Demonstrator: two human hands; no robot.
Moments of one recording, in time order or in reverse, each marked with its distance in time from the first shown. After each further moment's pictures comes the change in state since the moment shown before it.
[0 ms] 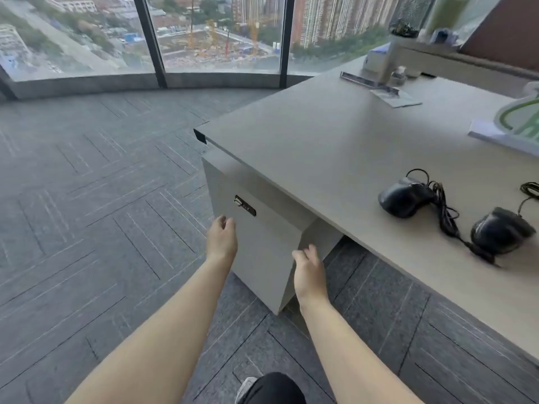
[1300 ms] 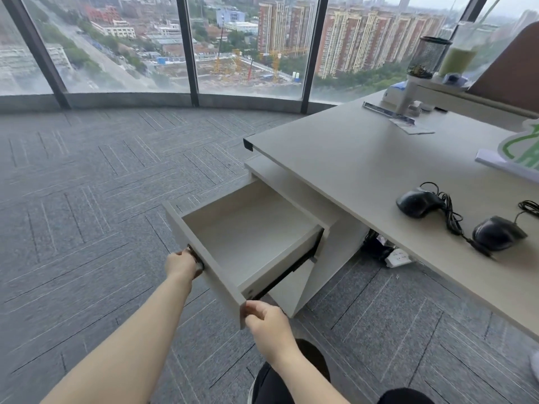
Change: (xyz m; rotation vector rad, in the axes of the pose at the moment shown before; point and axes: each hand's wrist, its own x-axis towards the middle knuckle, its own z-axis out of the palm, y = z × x) left_hand -0.034 -0.059 -0.164 -0.384 0.333 -0.269; right_hand -0.132 0.078 0.068 -0.431 -0.439 -0.069
